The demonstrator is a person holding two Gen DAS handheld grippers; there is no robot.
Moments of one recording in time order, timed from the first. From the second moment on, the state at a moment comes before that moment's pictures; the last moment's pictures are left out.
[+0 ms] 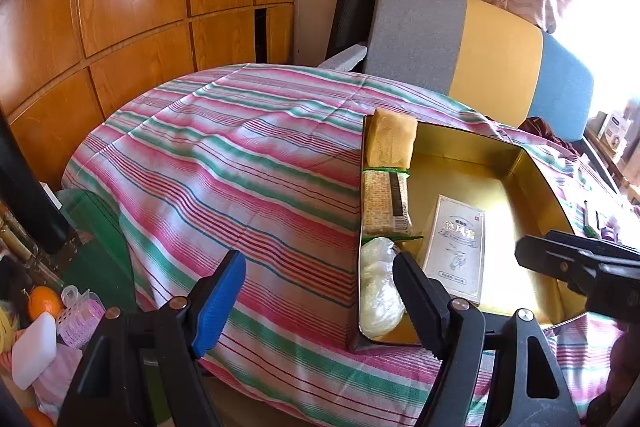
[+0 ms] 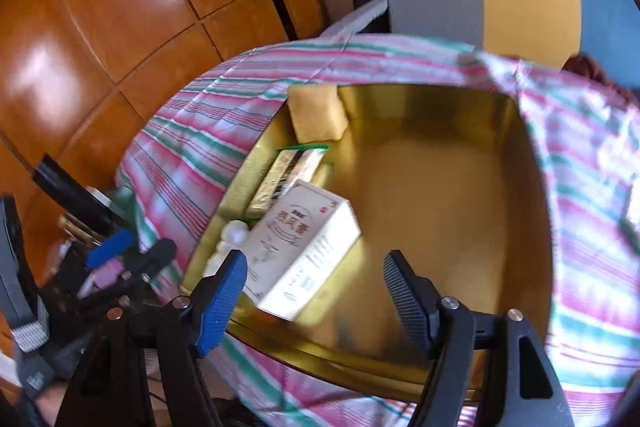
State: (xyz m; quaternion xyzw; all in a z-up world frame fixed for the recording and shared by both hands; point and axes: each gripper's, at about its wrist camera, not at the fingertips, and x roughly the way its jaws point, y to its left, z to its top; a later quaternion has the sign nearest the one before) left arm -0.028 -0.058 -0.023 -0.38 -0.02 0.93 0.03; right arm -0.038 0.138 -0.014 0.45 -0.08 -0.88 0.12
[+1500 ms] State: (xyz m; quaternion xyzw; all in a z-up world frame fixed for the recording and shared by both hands) left arm -0.015 0.195 0.033 -0.35 0.10 0.88 0.31; right arm 0.160 0.533 -0.026 0.32 -0.39 -0.81 -0.29
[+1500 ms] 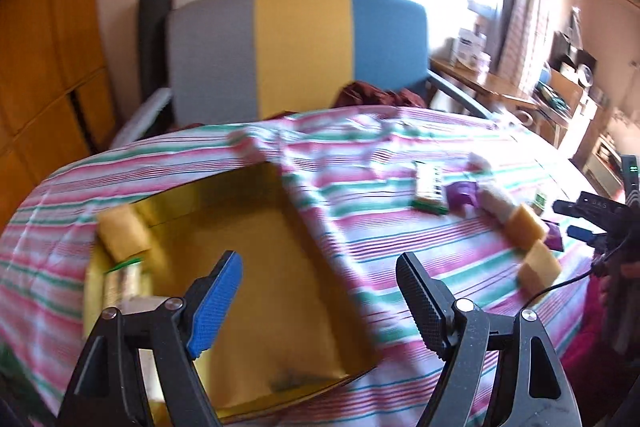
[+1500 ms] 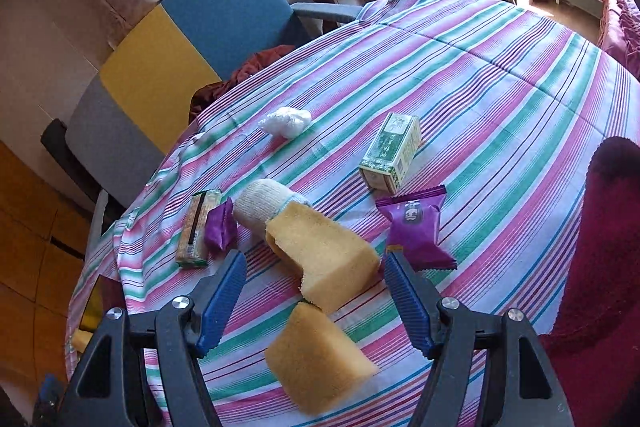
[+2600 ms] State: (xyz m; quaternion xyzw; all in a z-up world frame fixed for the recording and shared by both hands) left arm -0.116 0.465 -0.087 -0.43 0.21 0.80 0.36; right arm 0.206 0.567 -0.032 0.22 -0.50 -0.78 -0.29
